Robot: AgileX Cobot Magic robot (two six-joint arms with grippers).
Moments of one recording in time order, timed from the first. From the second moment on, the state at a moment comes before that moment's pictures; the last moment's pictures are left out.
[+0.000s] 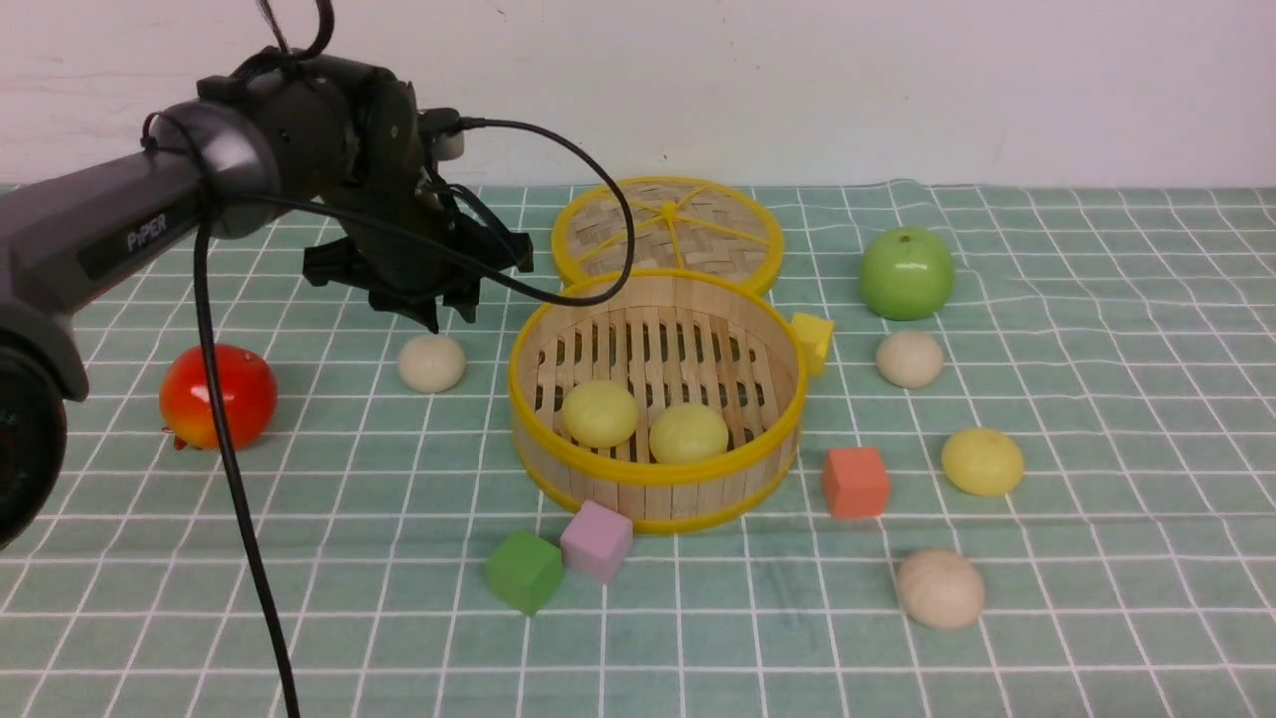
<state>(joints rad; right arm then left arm) -0.02 -0.01 0.01 -0.11 0.39 0.19 -0.26 2.14 -1.87 0.09 0.81 -0.38</state>
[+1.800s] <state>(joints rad) -0.02 -0.01 0.01 -0.11 0.39 0.19 -0.26 2.28 -1.88 0.32 0.69 -0.51</state>
